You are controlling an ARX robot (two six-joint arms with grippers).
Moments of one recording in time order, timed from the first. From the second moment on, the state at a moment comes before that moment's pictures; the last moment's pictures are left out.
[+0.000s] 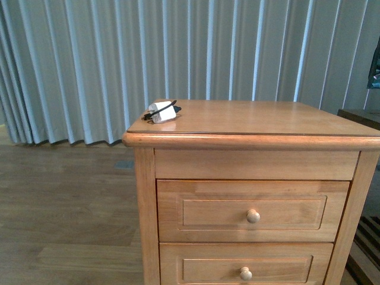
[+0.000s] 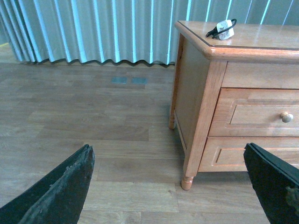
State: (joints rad) left arm 0.00 0.00 0.01 0.00 0.00 -0.01; right arm -0.05 0.04 0.03 -0.07 -0.17 -0.04
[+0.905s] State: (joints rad) left arm 0.00 0.00 0.01 0.00 0.00 0.00; right arm 0.37 1.58 0.44 0.84 0.06 -0.16
